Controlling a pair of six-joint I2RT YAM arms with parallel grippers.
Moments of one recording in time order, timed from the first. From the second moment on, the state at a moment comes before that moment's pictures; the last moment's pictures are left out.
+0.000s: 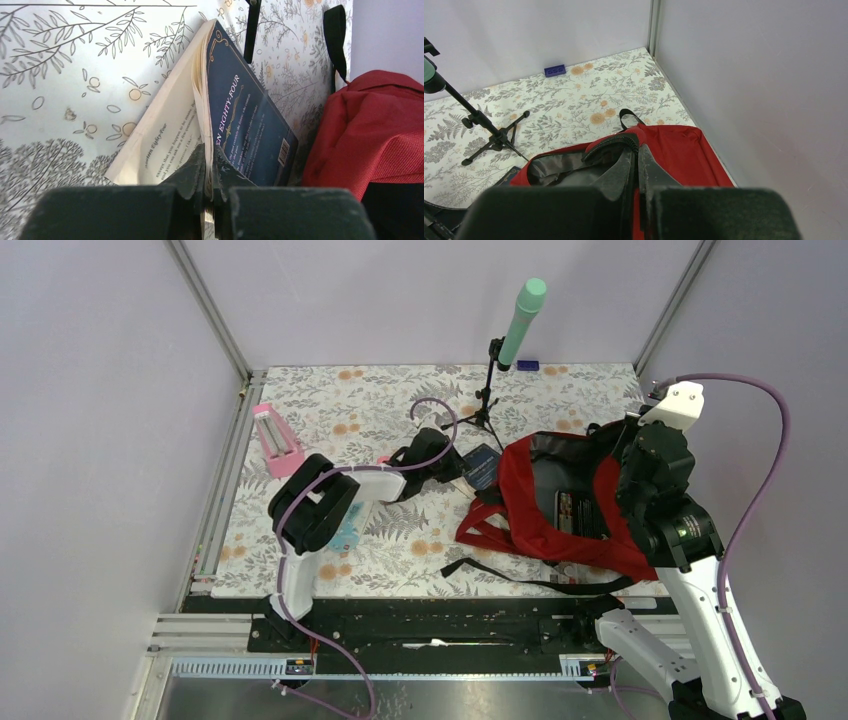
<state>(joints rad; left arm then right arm) -0.69 2.06 1.19 0.35 0.07 -0.96 0.32 0.81 1.18 -0.54 0.71 0.08</state>
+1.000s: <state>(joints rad) -0.60 1.41 1.04 0.05 0.33 -0.52 0.32 0.76 1.11 -0.53 0.66 0.12</state>
